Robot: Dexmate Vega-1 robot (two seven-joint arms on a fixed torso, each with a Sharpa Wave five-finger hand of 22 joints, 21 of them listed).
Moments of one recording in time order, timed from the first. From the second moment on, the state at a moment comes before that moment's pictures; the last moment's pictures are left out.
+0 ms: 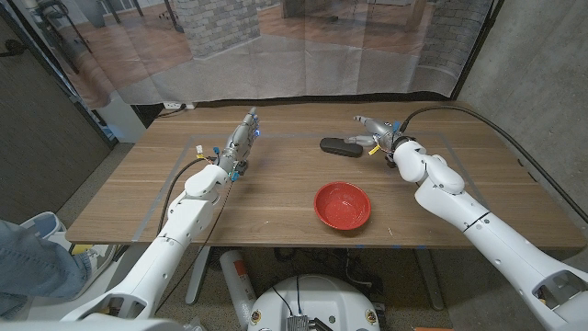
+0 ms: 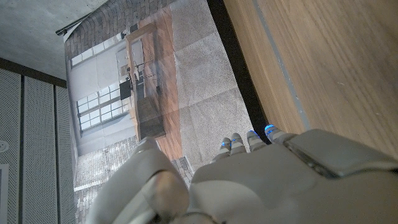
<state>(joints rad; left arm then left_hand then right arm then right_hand) 0.93 0.34 0.16 -1.47 -0.38 -0.08 -0.14 0.28 -0.05 0.13 0.09 0.37 -0.13 0.07 0.20 0.18 -0.12 0.02 0.20 0.18 -0.16 0.04 0.19 0.18 -0.17 -0.02 0.19 0.18 -0.84 -0.60 -0.46 -1.80 -0.67 -0.33 0.16 0.51 -0.06 0.37 -0.17 0.23 0.06 0.02 0.19 0.19 0.08 0.06 0.20 0.19 0.08 0.08 0.19 0.18 0.21 0.13 0.21 0.18</state>
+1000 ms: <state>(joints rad) 0.92 0.34 0.16 -1.45 -0.38 -0.07 -0.14 0.29 -0.05 0.13 0.10 0.37 -0.13 0.08 0.20 0.18 -0.12 0.02 0.20 0.18 -0.16 0.04 0.19 0.18 -0.17 -0.02 0.20 0.18 -0.76 -0.57 -0.56 -1.75 -0.79 -0.43 0.27 0.54 -0.09 0.36 -0.16 0.25 0.08 0.04 0.20 0.19 0.11 0.06 0.22 0.19 0.08 0.06 0.19 0.18 0.21 0.15 0.20 0.18</state>
